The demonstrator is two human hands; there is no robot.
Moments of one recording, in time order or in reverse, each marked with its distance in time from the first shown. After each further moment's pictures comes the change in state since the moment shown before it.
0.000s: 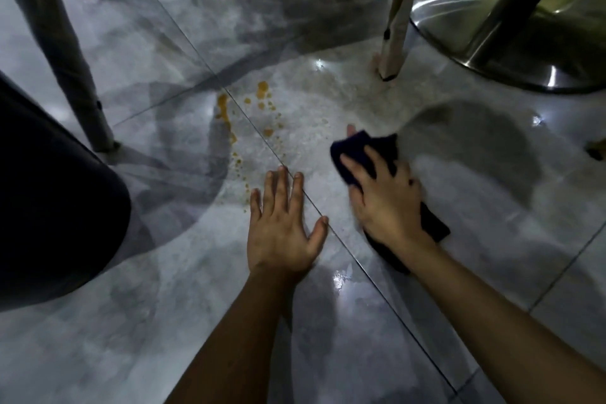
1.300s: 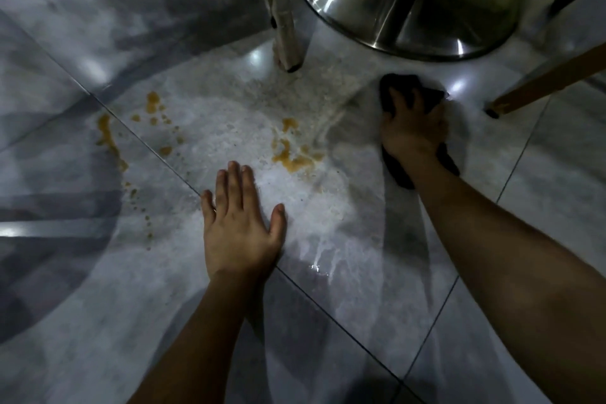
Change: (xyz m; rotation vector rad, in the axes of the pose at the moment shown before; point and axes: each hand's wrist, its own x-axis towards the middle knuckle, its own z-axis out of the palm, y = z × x) left_hand 0.029 0.057 0.017 -0.016 -0.009 0.049; right_hand 0.079 0.175 -0.011 0.133 -0.034 0.650
